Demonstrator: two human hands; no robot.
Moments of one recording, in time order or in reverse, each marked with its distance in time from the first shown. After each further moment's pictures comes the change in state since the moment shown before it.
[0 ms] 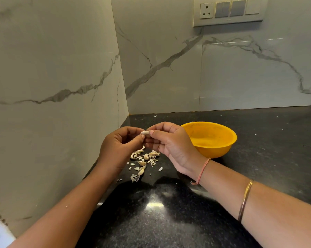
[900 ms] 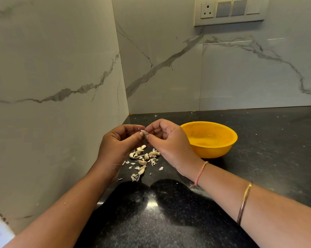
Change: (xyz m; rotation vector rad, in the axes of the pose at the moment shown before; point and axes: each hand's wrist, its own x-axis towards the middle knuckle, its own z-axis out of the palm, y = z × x) left_hand 0.002 0.002 0.001 -0.223 0.007 -0.059; right_hand 0.000 0.008 0.001 -0.535 0.030 -0.365
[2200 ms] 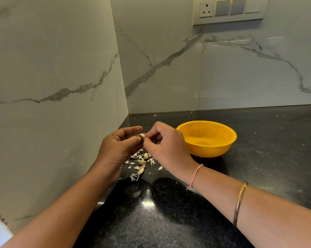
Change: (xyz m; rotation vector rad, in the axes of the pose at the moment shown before) left_hand -0.003 0.006 0.006 -0.140 0.032 -0.176; right_hand -0.004 0.003 0.007 -0.311 0.063 -0.121
